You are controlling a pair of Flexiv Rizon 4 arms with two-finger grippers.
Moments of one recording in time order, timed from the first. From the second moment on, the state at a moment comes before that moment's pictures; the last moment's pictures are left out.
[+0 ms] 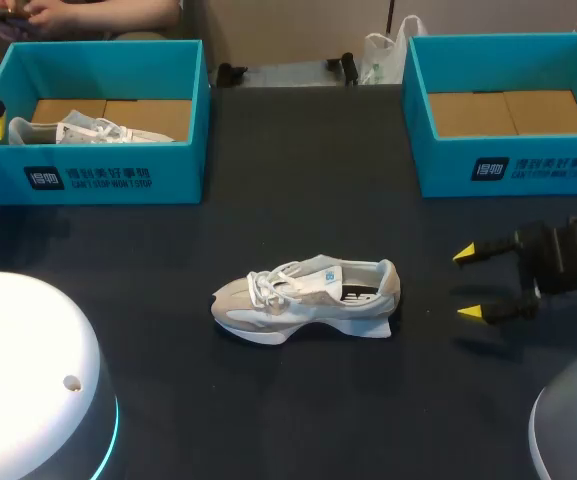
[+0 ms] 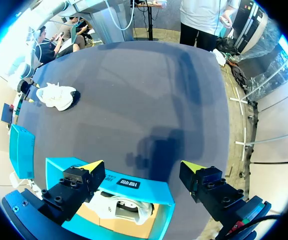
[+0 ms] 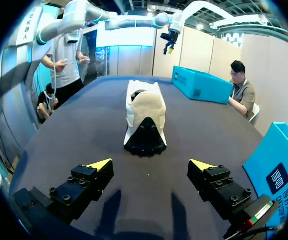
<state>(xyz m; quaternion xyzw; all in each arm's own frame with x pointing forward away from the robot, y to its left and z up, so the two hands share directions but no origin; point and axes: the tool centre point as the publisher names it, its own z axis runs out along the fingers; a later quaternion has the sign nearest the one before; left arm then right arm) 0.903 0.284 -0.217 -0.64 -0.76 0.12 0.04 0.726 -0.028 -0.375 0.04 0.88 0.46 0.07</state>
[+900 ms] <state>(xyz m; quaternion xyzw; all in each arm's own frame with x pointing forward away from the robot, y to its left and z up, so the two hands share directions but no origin) 0.903 0.284 -0.217 -0.64 -0.76 0.12 0.04 0.731 0.027 -0.397 0.09 0.88 0.47 0.08</state>
